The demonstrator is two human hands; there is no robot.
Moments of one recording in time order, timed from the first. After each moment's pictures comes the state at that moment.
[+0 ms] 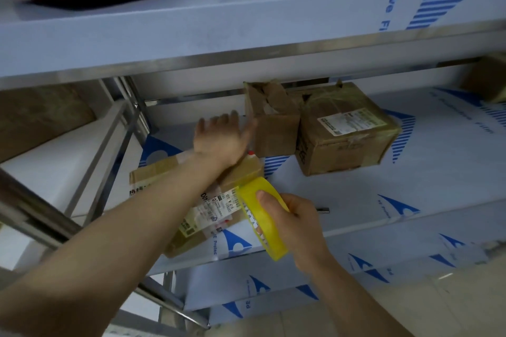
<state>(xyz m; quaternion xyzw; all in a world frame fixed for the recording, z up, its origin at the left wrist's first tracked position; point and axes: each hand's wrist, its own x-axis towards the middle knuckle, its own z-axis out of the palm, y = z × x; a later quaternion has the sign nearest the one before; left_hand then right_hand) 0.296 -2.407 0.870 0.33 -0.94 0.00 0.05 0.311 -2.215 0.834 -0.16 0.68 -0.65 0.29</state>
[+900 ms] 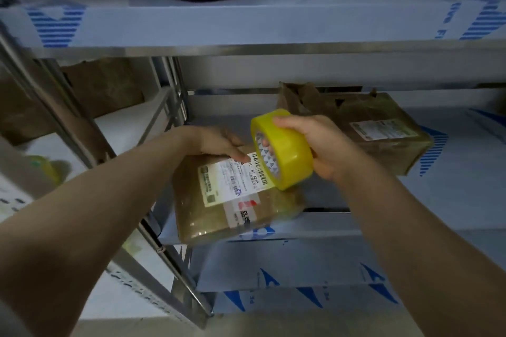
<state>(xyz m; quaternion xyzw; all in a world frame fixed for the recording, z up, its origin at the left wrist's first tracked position) 0.382 -2.445 0.910 0.26 -0.87 -0.37 -0.19 0.291 -2.257 0.948 -0.26 0.61 -0.62 0.42</state>
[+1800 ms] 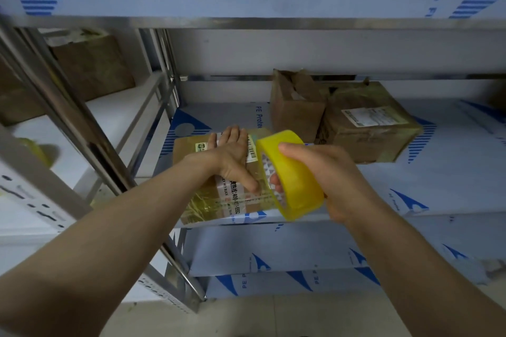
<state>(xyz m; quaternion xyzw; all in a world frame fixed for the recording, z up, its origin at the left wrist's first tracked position) 0.378 -2.390 0.860 0.28 -0.94 -0.13 -0.16 0.324 -2.197 0.919 -0.24 0.68 -0.57 0.39</state>
